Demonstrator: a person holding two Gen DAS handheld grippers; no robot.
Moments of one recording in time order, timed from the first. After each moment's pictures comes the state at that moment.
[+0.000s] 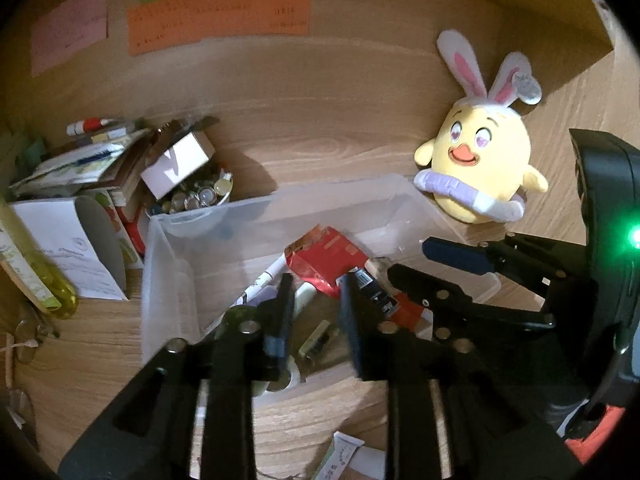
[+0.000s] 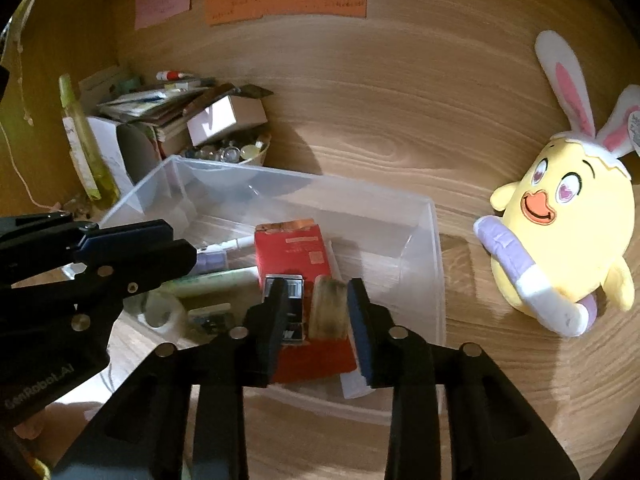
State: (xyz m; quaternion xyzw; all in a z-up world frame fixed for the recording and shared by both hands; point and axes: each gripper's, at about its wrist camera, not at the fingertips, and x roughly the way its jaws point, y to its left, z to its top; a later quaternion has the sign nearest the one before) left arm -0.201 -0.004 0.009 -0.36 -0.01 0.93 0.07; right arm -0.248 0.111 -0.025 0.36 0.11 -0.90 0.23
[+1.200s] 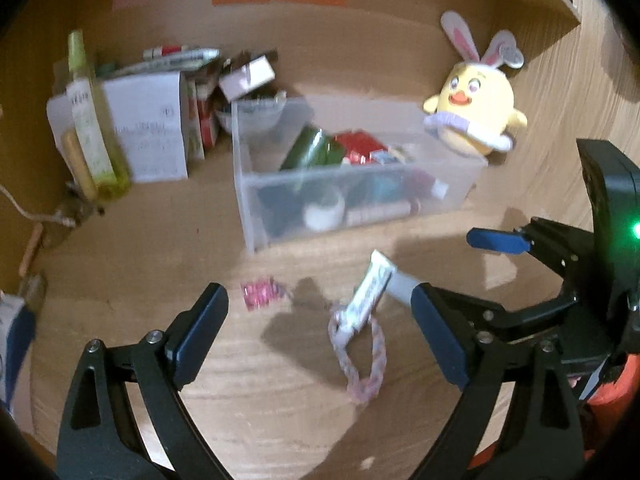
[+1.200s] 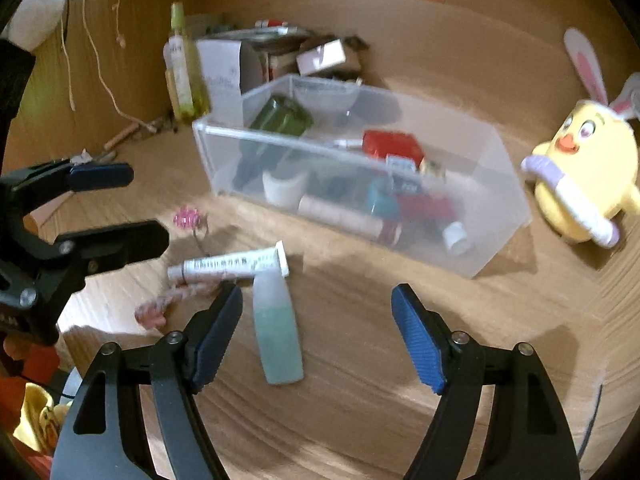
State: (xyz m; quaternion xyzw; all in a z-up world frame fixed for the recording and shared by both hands) left arm -0.072 -0.044 -0.034 -0.39 -0.03 0.92 0.04; right arm -0.128 0.104 -0.065 0.39 0.15 -0.86 0.30
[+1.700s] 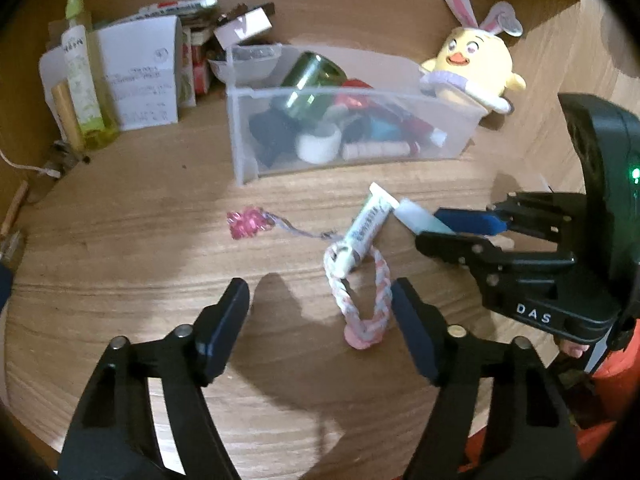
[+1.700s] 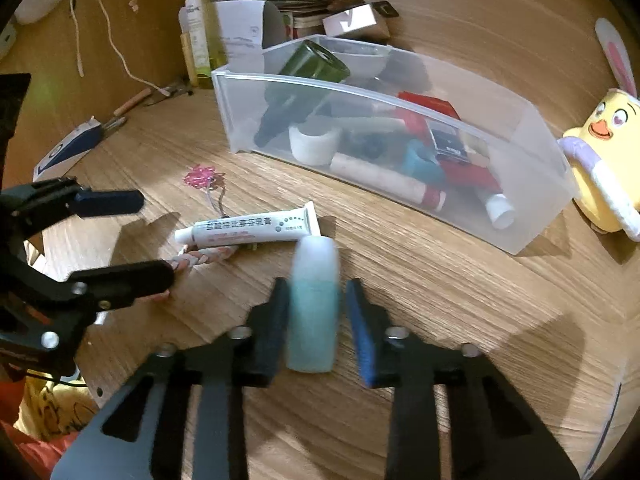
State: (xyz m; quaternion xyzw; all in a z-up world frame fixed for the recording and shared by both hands) left arm -0.056 -0.043 -0.070 -0.43 -0.04 0.90 0.06; right arm -0.124 0.092 -0.088 0.41 0.17 -0.83 0.32
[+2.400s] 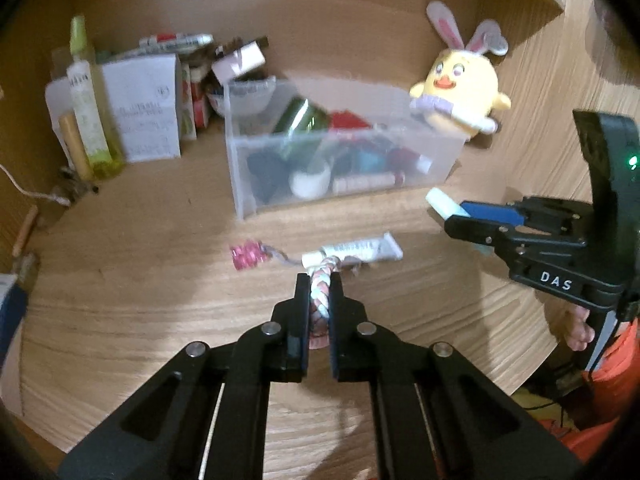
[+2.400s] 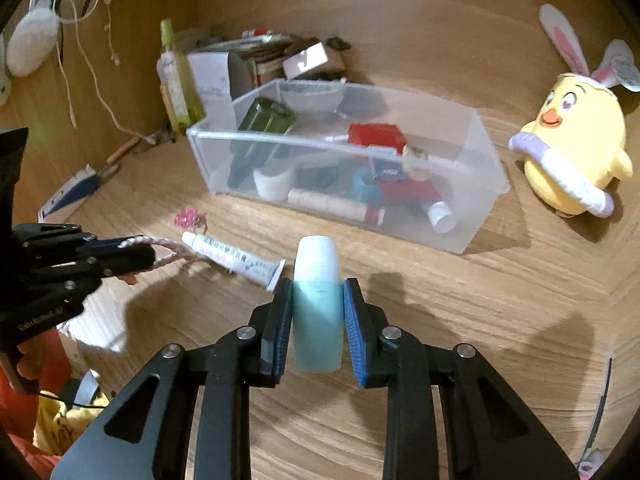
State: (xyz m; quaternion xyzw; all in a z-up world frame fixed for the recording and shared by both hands) left arm -0.048 -0.042 -0.039 -0.39 -0.03 0.92 0.06; right arm -0.123 0.129 -0.055 0.38 0.10 -0.87 0.30
